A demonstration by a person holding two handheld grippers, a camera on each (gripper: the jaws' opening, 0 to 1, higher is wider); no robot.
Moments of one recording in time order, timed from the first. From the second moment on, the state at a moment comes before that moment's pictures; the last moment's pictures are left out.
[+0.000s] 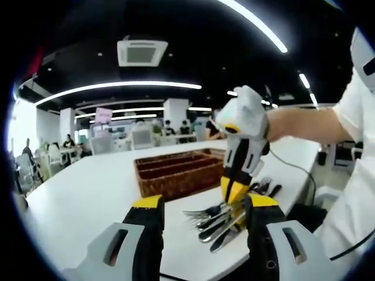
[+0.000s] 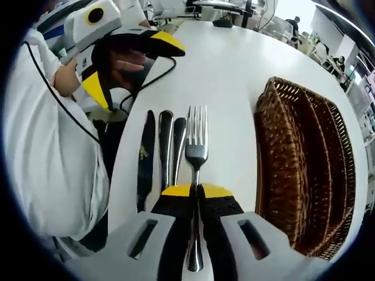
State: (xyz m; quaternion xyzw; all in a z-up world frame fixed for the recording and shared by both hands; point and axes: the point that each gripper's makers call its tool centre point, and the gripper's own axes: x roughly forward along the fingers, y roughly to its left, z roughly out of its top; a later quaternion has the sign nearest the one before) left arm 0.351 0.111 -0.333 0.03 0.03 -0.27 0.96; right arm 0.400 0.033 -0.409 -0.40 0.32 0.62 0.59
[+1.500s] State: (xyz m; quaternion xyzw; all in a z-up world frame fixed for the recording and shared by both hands) left arm 0.362 0.087 -0.323 0.07 0.05 -0.29 0.95; right arm 0.469 0.006 -0.333 -0.40 0.34 0.57 0.63
